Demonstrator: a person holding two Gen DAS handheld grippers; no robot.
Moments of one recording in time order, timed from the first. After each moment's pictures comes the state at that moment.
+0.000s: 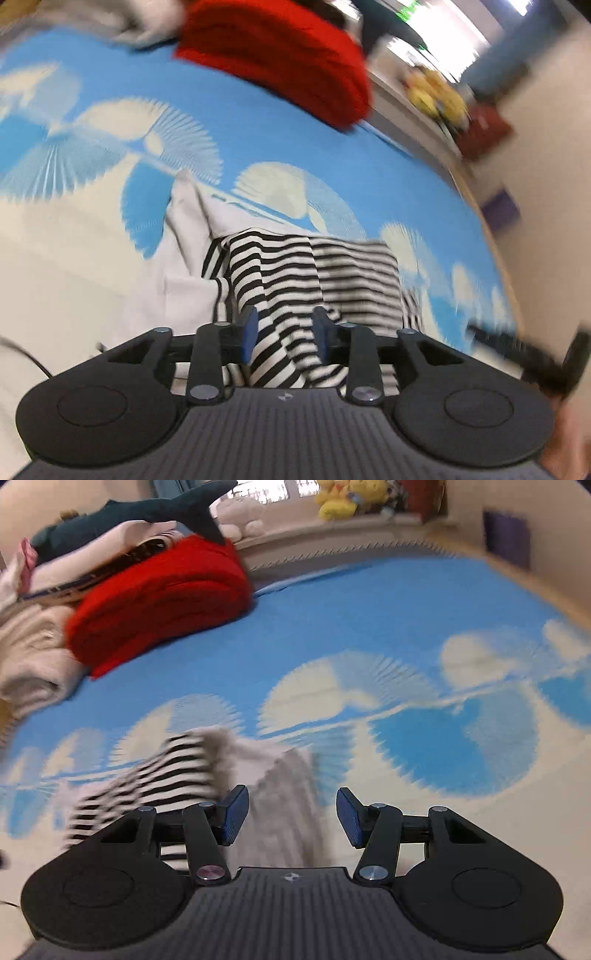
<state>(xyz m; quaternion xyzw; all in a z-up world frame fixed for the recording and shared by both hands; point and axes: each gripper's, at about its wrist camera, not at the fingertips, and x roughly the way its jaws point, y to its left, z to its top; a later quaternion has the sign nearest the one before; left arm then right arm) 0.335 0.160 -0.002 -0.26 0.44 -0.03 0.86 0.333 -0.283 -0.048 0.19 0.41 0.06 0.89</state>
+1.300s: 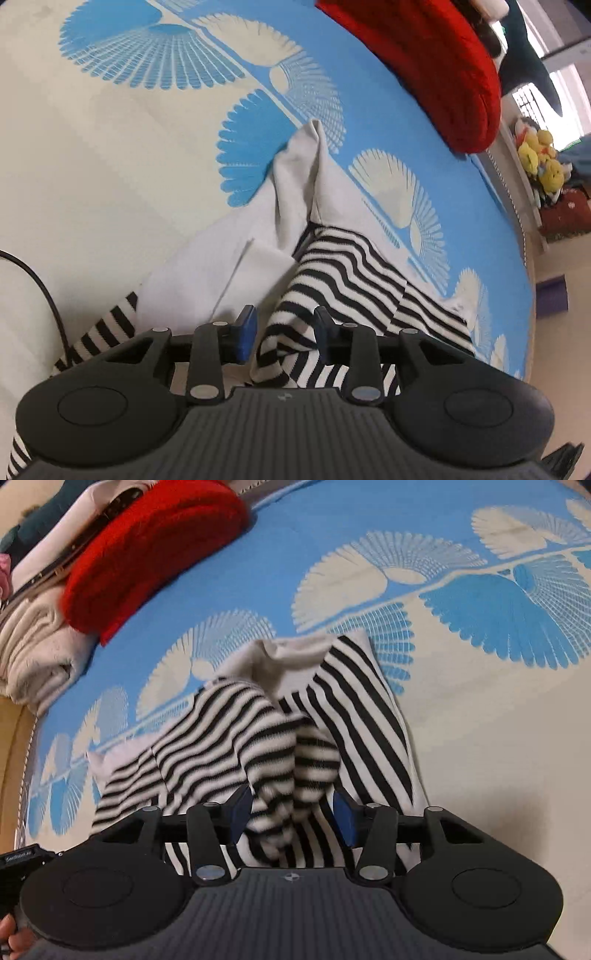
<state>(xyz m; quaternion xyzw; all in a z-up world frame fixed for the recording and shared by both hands) 0.331 0.181 -0.081 -0.37 0.50 0.10 0.77 0.337 -0.235 -0.094 0.28 0.51 0.08 0.81</state>
